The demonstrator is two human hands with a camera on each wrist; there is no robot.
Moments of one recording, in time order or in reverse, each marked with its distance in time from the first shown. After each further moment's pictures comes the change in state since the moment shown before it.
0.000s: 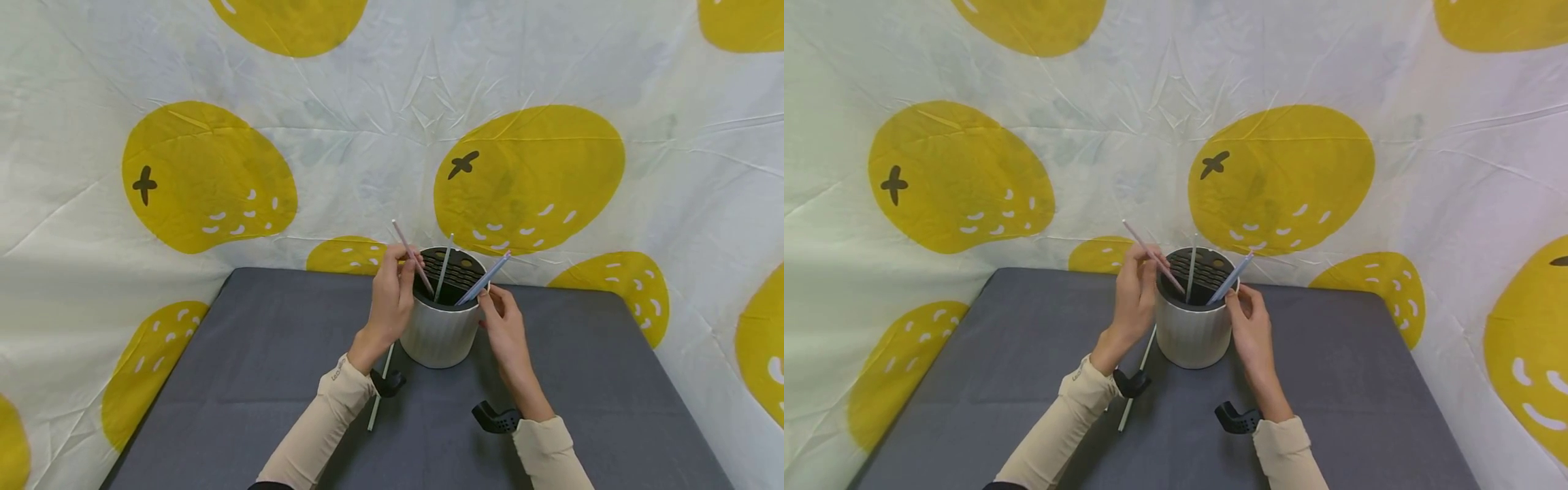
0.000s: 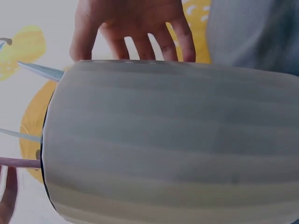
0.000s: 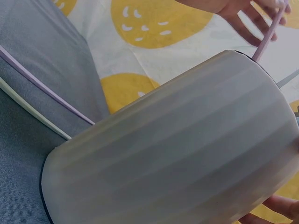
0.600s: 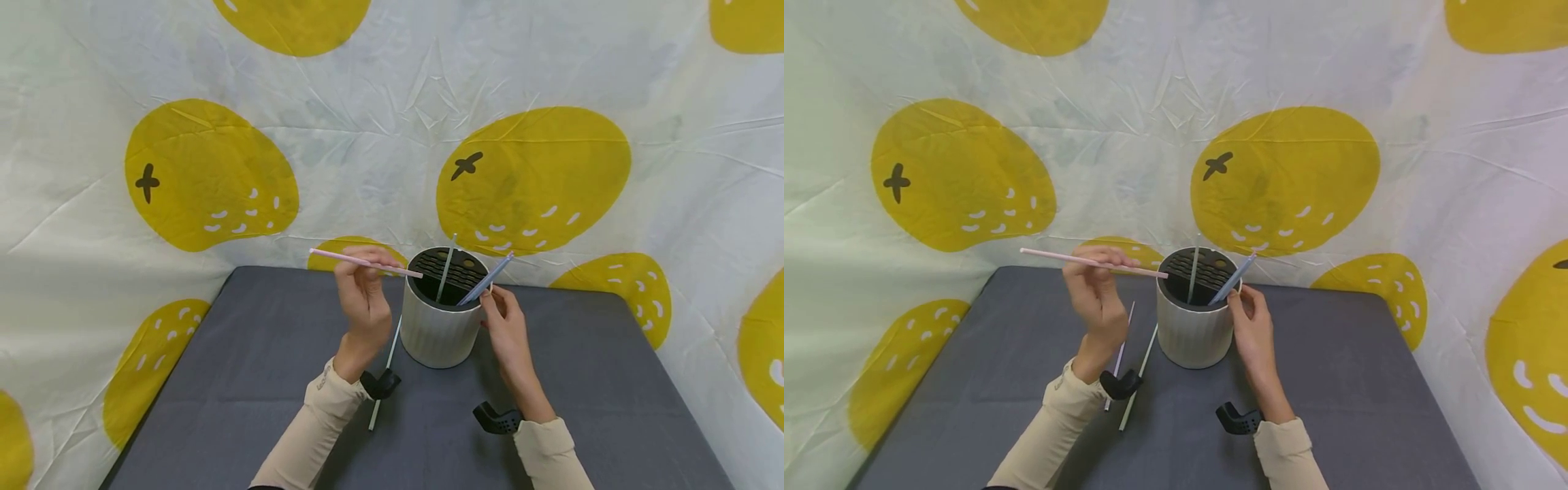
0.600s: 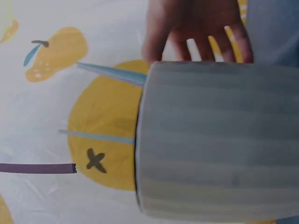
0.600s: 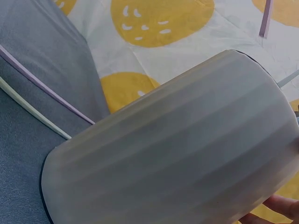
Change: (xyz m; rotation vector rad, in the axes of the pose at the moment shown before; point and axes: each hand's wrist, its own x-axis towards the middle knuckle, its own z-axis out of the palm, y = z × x) left_hand 0.021 0.034 -0.027 -0.179 0.379 0.348; right_hand 0.002 -0.004 0.001 0.014 -0.001 0.012
